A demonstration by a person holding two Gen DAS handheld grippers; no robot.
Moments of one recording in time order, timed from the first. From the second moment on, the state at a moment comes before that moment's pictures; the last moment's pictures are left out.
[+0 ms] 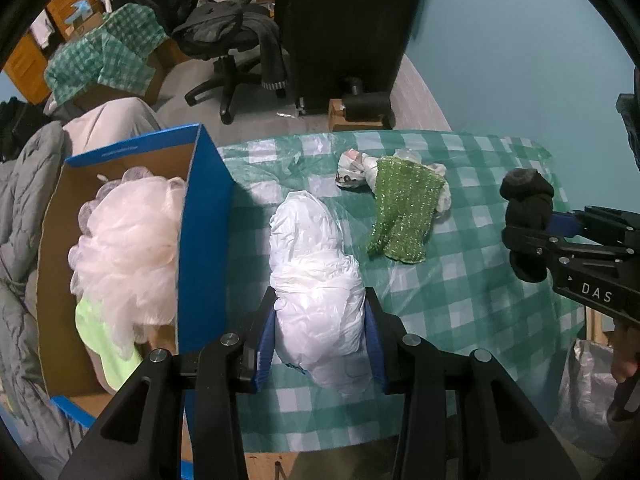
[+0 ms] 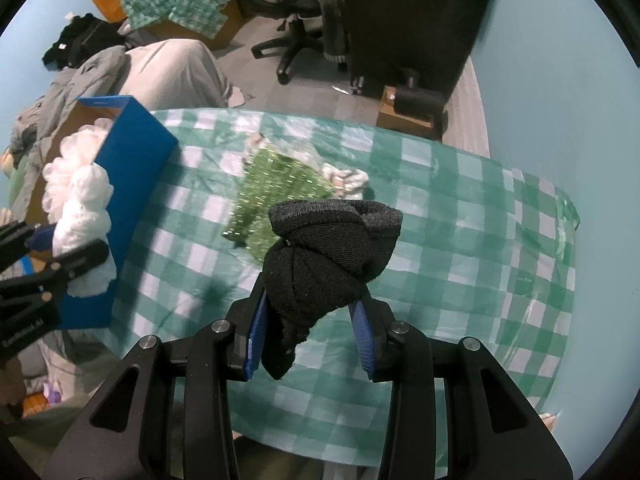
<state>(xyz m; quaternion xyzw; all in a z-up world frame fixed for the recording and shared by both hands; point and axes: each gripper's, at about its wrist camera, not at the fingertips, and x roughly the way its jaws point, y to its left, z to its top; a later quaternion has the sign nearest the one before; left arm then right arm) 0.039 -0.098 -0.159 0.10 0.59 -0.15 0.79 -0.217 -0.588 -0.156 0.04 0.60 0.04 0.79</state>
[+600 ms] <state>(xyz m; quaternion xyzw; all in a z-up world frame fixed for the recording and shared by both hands) 0.023 -0.042 -0.121 0.07 0.57 -0.12 0.81 -0.217 -0.527 -0.121 0.03 0.59 0.10 0.80</state>
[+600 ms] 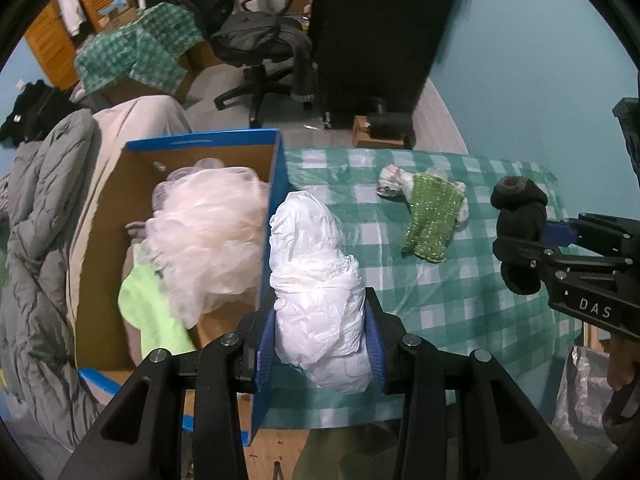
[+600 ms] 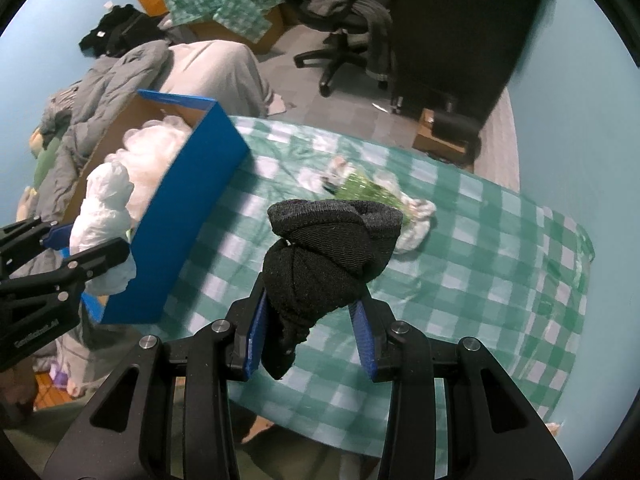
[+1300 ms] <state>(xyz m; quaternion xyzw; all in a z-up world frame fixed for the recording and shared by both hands) 0.015 0.044 -0.112 0.02 0.57 -0.04 0.82 -0.195 -0.428 -0.104 -0.02 0.57 0.21 0.80</state>
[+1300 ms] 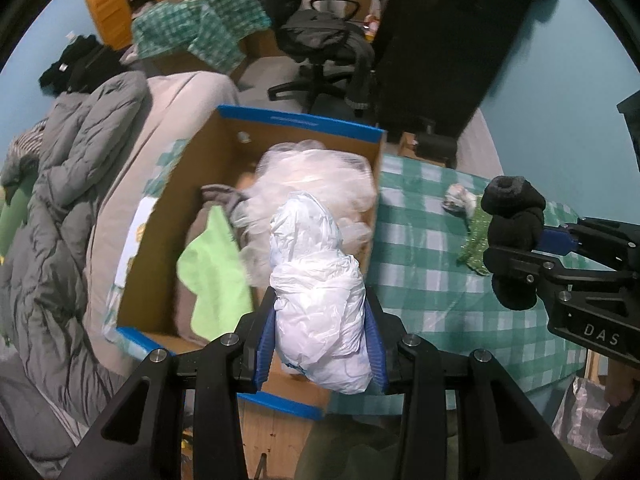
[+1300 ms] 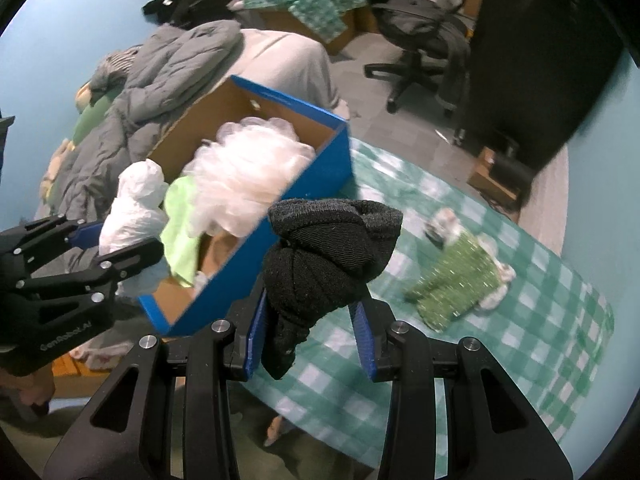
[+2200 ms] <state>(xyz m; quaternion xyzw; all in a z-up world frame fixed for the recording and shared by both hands) 0.033 0.146 -0.156 -0.03 0.59 0.01 0.81 -0.181 -0.306 -0.134 -0.04 0.58 0.29 0.76</state>
